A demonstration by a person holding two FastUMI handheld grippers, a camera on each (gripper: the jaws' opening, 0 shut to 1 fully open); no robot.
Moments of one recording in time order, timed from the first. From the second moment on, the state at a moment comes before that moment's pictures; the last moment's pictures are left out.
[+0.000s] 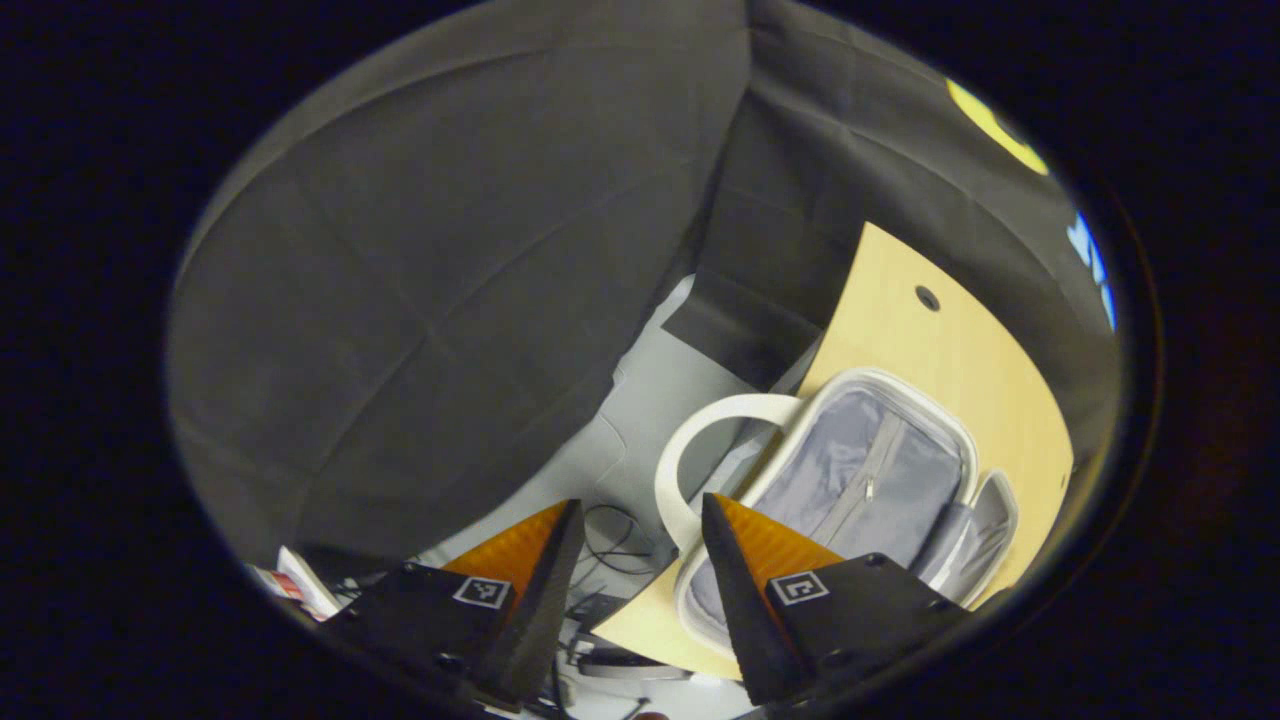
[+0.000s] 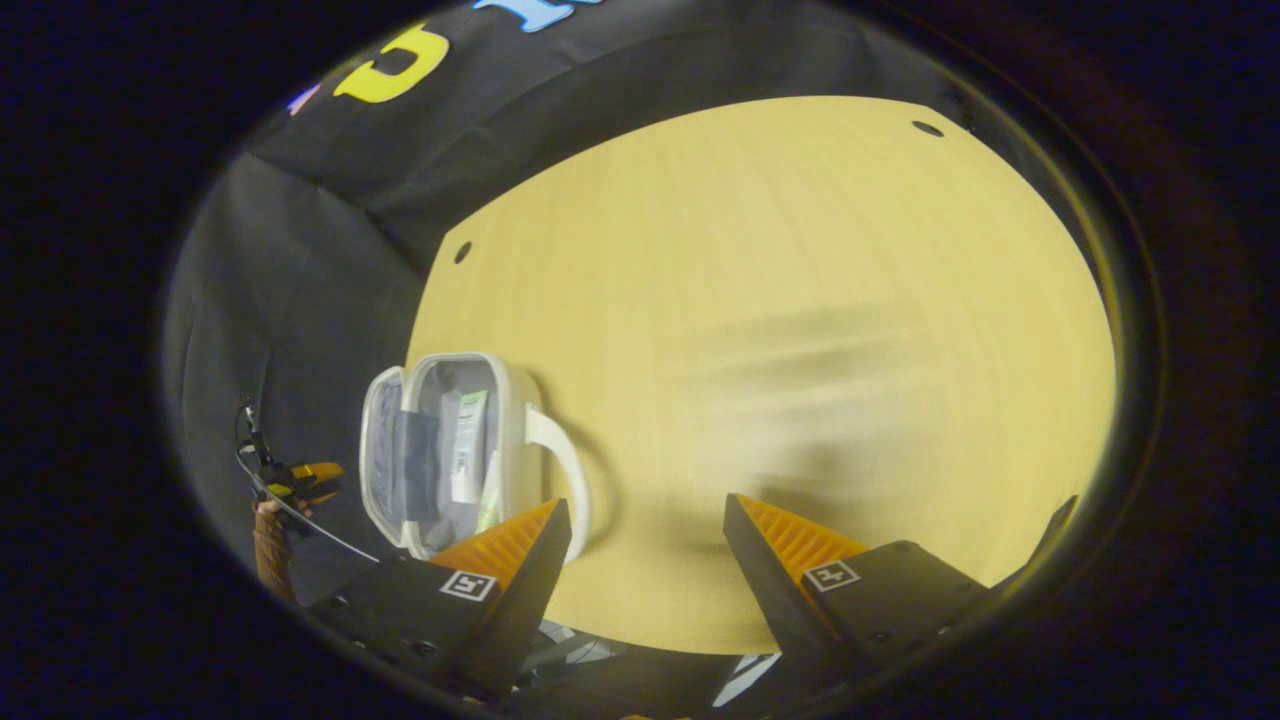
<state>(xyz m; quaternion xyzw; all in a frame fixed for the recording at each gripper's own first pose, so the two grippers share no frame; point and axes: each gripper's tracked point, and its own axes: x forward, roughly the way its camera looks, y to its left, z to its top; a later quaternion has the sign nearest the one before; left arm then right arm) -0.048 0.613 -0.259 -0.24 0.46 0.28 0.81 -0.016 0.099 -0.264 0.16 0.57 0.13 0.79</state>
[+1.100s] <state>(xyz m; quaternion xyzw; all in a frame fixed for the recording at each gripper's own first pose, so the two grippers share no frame) 0.019 0.609 -0.322 -0.42 0.37 0.31 0.77 -0.017 0.053 -0.276 0.16 0.60 0.07 0.78</state>
